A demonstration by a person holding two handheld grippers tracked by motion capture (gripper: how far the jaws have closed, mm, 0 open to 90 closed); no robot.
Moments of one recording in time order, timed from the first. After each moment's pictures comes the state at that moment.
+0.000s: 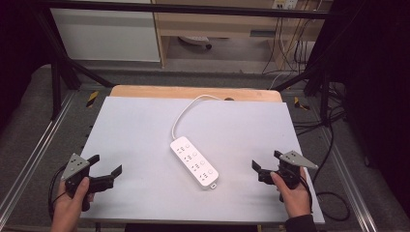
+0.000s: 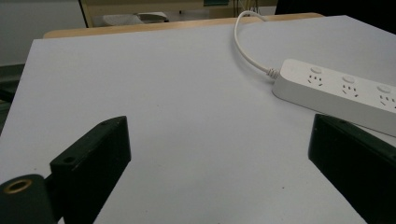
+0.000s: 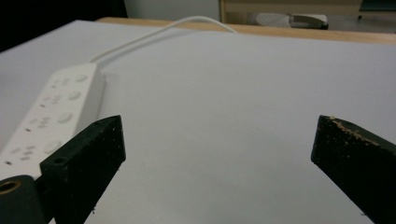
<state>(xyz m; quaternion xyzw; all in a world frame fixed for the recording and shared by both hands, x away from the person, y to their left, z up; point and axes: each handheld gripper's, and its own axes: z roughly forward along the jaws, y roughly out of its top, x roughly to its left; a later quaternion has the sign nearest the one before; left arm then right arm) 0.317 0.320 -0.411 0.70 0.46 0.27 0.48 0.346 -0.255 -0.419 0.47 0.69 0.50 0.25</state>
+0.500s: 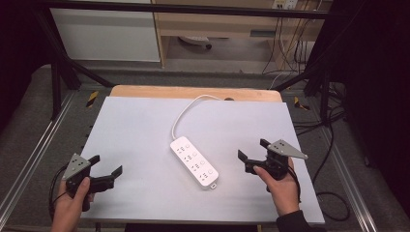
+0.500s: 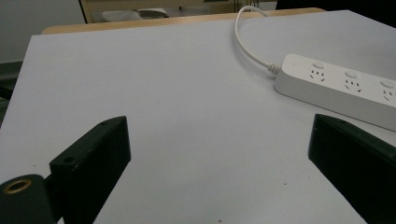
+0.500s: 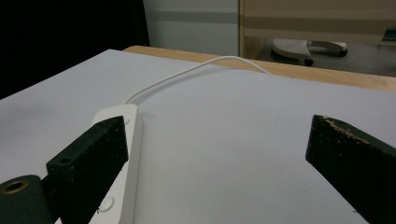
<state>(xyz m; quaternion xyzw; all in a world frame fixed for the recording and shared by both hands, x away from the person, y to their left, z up) 0.318 0.319 -0.413 0.71 0.46 0.26 0.47 0.356 -0.212 -0.380 0.43 0.69 0.53 0.25</state>
